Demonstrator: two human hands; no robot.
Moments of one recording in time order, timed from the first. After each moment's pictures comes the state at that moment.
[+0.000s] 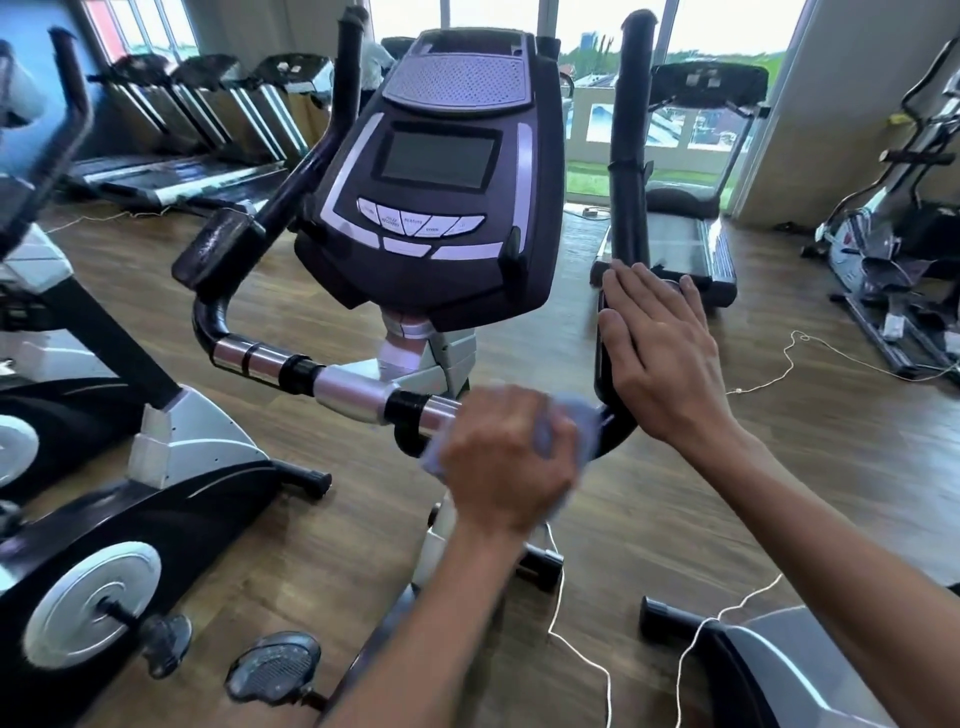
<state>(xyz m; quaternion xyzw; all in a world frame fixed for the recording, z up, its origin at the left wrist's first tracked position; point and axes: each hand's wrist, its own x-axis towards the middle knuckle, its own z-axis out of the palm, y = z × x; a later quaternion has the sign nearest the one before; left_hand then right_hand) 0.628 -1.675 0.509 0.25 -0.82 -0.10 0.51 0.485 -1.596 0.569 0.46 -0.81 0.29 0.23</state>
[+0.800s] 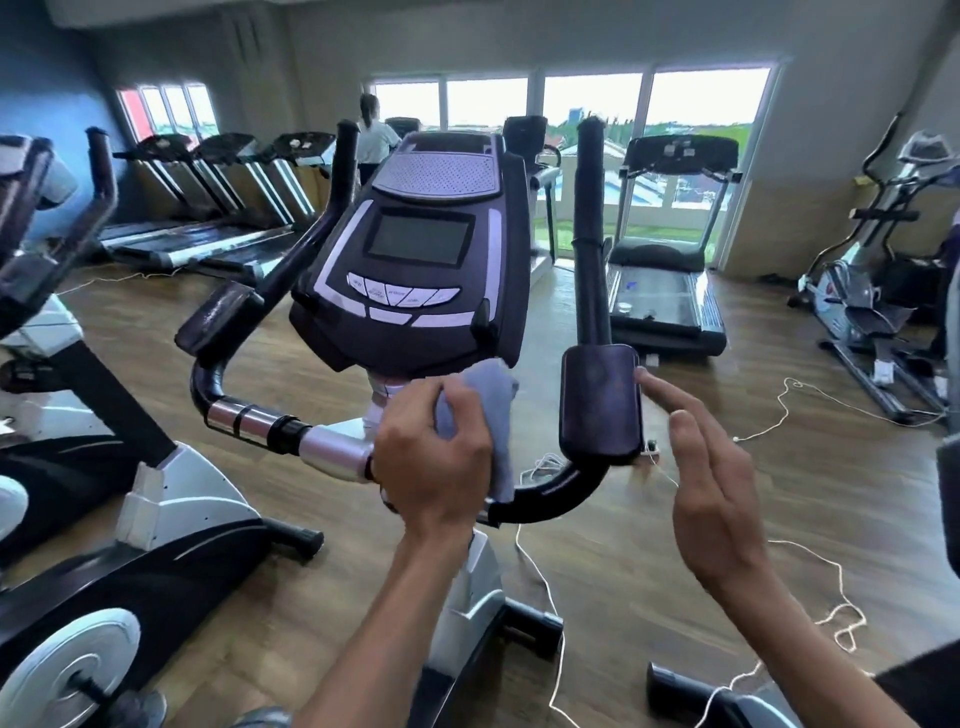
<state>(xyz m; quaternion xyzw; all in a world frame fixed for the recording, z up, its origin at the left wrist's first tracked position) 0.633 -1.690 0.568 0.33 -0.66 -0.27 0.62 0.509 -1.526 0.554 0.42 -0.64 0.64 0.09</state>
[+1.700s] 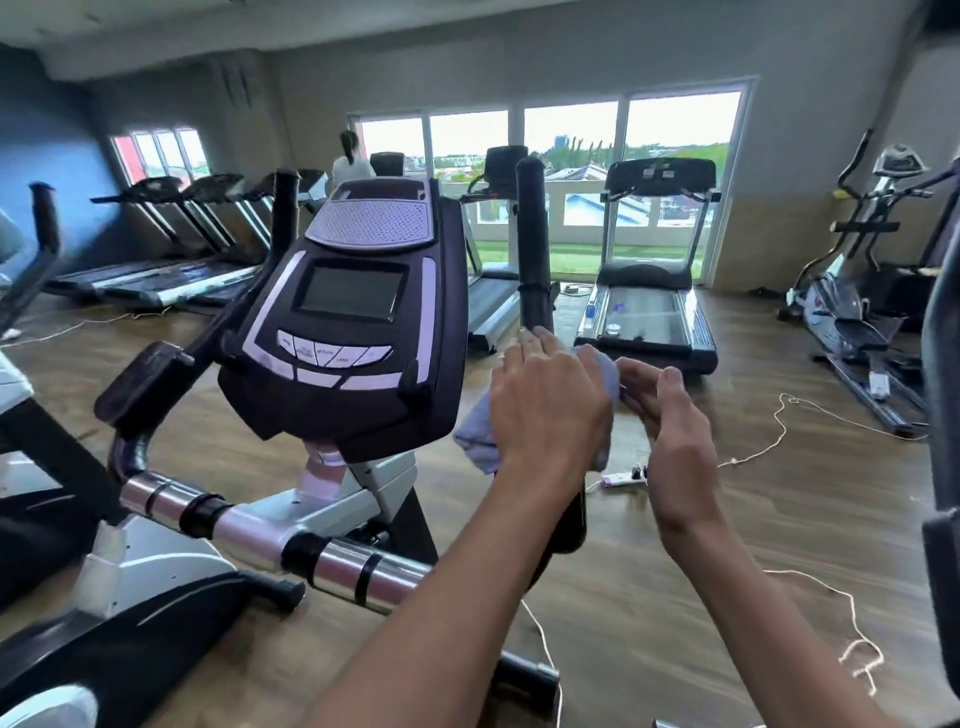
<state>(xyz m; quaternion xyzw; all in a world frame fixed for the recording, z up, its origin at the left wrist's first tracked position) 0.462 -1.653 0.631 0.32 -0.90 -0.09 0.30 0.414 -1.566 0.588 0.26 -0.55 0.79 -0.02</state>
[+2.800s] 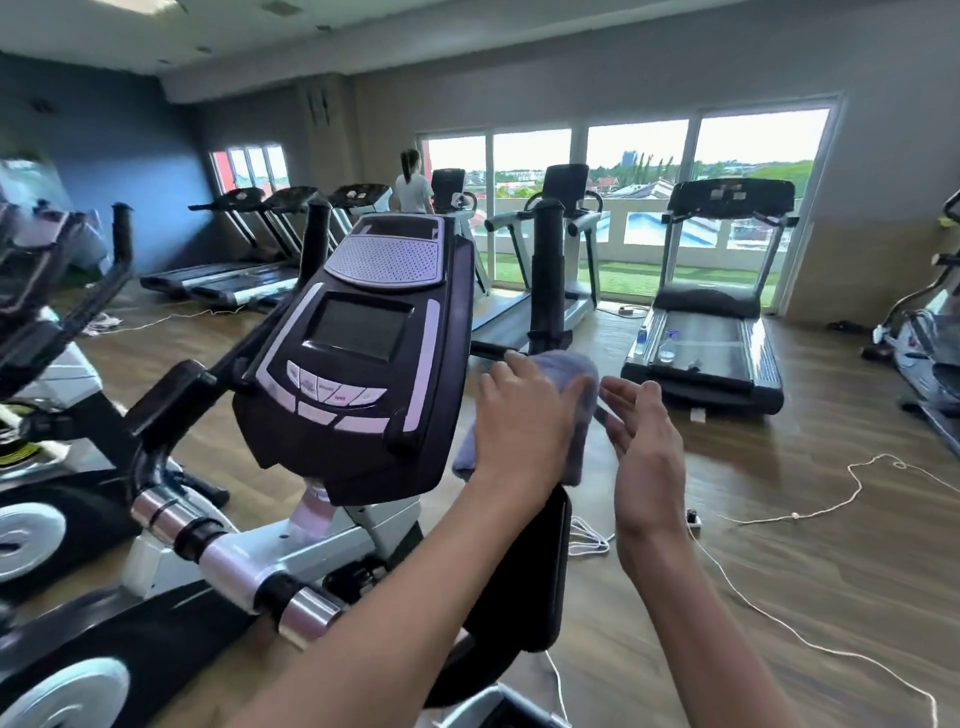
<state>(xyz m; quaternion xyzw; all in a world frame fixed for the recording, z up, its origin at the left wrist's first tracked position) 0.422 -1.690 0.651 0.39 -0.88 -0.08 0.24 0.383 -1.603 0.621 0.25 -0.54 0.80 -0.08</state>
